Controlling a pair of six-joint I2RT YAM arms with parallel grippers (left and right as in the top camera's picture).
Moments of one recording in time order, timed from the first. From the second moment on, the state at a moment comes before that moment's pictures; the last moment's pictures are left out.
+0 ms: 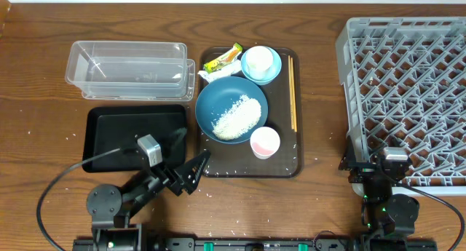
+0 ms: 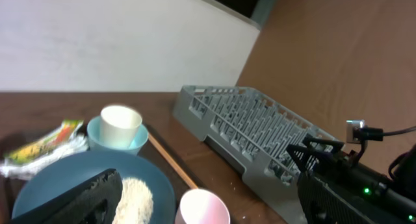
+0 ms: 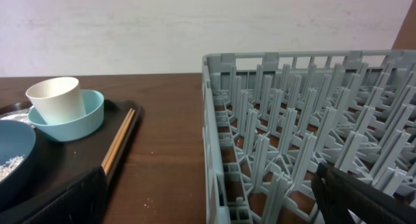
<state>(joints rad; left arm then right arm) 0.02 0.33 0.25 0.17 0.86 -0.45 -0.04 0.03 0.01 -0.07 -0.02 0.03</state>
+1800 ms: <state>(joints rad) -0.46 1.35 1.46 -1.03 0.00 -0.14 -0.04 0.03 0.01 -0.07 -0.02 0.03</state>
